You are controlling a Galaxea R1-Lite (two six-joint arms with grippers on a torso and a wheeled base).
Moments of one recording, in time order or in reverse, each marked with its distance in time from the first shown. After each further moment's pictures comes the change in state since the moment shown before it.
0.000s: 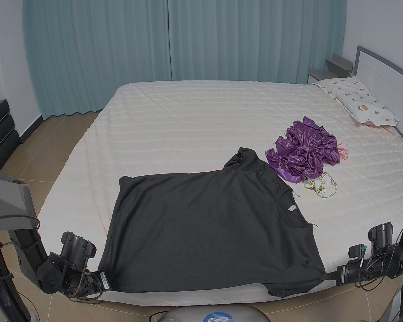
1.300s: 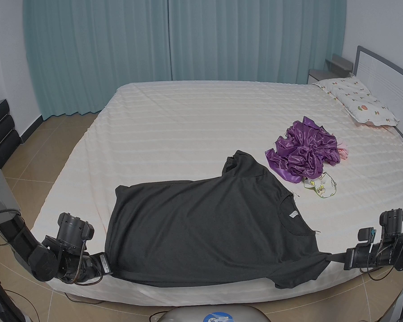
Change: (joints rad) left arm -0.021 -0.154 -0.156 0.160 0.003 -0.001; right arm -0.037 -0.156 -0.089 0.045 0.080 0.030
